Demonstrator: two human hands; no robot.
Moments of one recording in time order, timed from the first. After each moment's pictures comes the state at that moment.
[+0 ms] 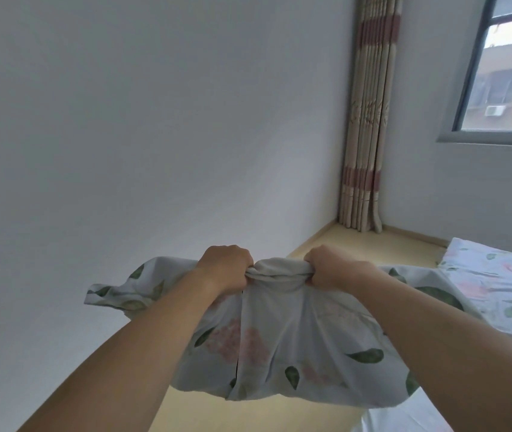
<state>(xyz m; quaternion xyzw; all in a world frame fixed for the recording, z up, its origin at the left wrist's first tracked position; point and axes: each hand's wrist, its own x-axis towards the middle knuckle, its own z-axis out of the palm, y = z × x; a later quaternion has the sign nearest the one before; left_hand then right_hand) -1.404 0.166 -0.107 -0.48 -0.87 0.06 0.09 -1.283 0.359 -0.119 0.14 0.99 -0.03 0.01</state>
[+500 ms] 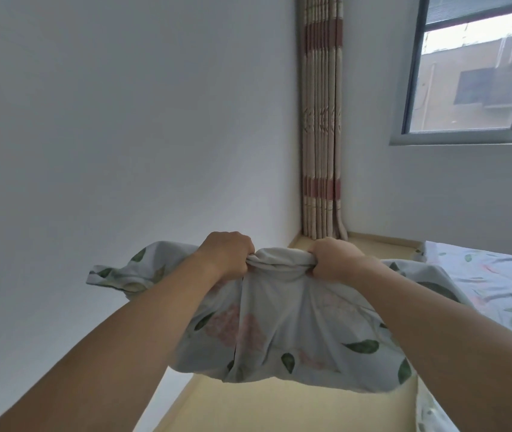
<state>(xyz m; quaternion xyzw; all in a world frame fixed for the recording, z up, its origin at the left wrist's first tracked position) -1.715 0.382 -0.076 -0.59 -0.80 0.06 0.12 -1.547 0.538 -0.109 0.29 0.95 -0.07 -0.06</state>
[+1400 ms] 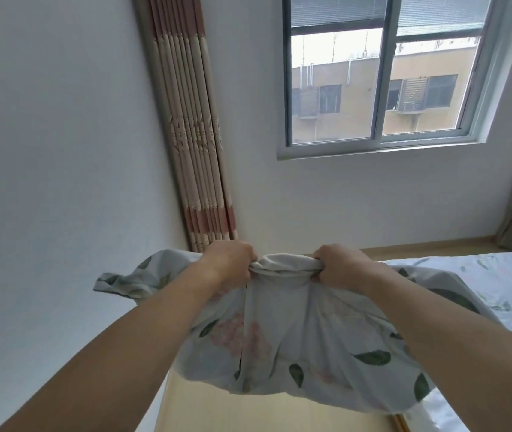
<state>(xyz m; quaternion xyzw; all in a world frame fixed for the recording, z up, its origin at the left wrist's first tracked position) -2.029 1.037 -0.109 -0.80 -0.59 0.02 0.10 -1.799 1.072 -0.127 0.55 0.83 -0.07 -0.06</state>
